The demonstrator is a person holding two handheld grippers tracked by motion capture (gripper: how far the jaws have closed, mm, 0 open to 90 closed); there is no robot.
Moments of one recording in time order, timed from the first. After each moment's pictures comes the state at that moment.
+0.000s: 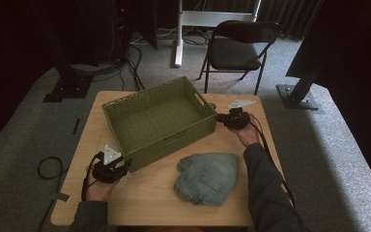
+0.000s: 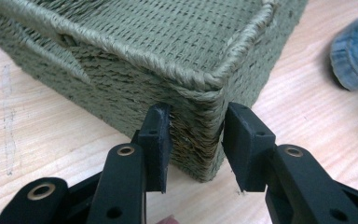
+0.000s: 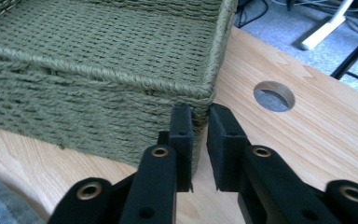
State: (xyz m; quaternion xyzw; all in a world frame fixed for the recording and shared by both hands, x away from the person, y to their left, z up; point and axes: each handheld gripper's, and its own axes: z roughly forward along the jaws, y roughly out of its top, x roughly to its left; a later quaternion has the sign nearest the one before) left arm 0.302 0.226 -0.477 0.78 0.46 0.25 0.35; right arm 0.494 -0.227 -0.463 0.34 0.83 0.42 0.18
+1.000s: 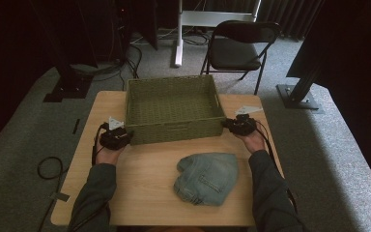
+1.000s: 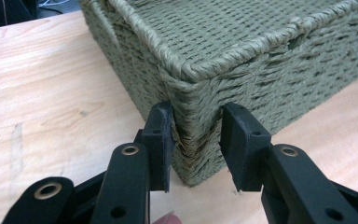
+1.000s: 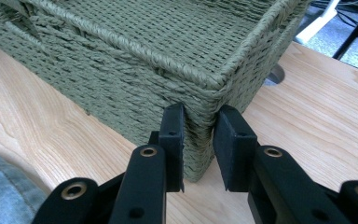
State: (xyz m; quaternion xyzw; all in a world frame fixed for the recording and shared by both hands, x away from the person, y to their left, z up) left arm 0.414 0.231 -0.482 0.75 0.49 0.25 0.36; right arm 0.480 -0.250 -0.478 0.35 0.81 0.43 0.17
